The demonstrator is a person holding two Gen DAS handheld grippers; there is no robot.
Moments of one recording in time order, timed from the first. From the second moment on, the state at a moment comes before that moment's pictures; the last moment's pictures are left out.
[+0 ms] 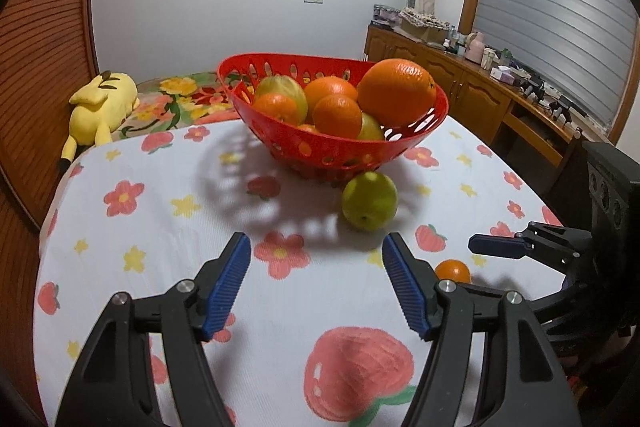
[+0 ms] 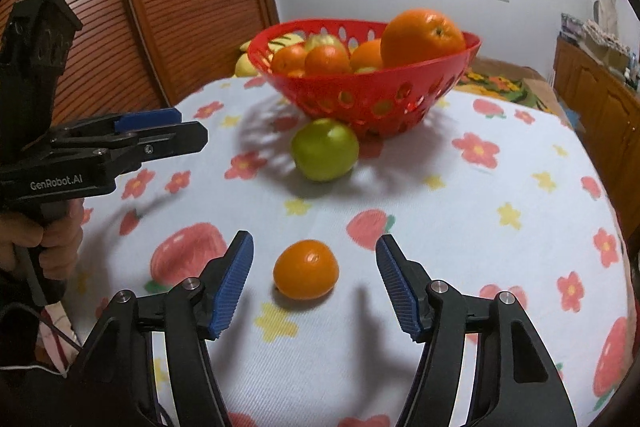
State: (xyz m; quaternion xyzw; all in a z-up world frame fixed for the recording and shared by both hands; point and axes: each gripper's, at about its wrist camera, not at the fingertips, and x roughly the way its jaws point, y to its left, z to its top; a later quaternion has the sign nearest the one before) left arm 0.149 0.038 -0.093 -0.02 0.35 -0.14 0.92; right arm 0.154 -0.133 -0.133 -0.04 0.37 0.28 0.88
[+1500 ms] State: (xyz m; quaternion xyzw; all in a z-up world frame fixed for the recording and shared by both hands) left arm 0.224 -0.031 -0.115 0.02 0.41 -0.16 0.90; right arm 0.156 -0.192 -0.142 -0.01 0.38 0.25 0.89
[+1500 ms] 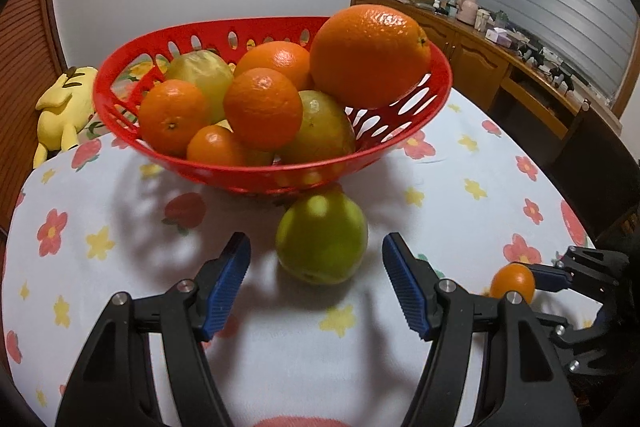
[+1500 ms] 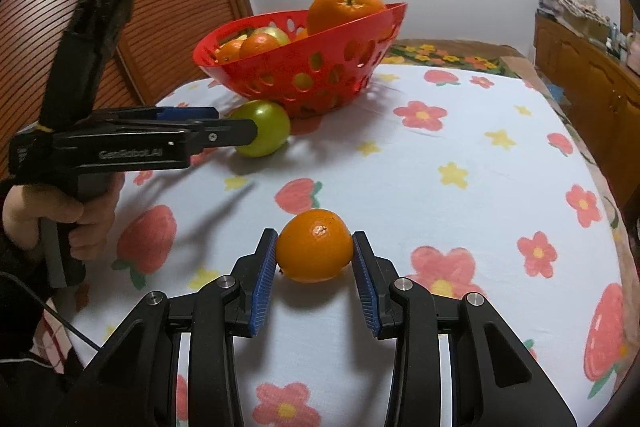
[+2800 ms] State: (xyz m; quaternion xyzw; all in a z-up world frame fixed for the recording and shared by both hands) left arm 0.180 -0.013 -0.076 0.01 0.36 -0.19 0.91; right arm 0.154 -0.192 -0.141 -0.01 0.37 0.25 0.89
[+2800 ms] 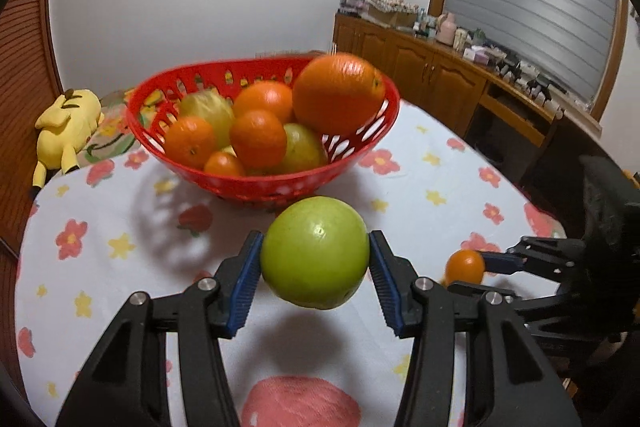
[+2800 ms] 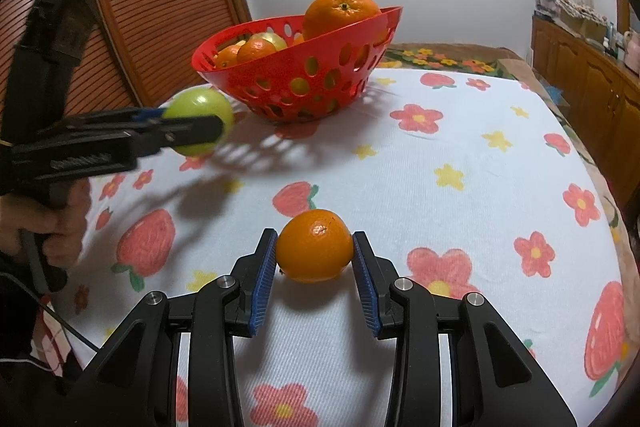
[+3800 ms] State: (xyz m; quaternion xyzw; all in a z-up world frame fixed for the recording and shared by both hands) left arm 0.174 0.011 -0.009 0.01 0.28 -0.18 0.94; right arm 0.178 -0.183 -0.035 -0.05 0.28 0.26 0.92
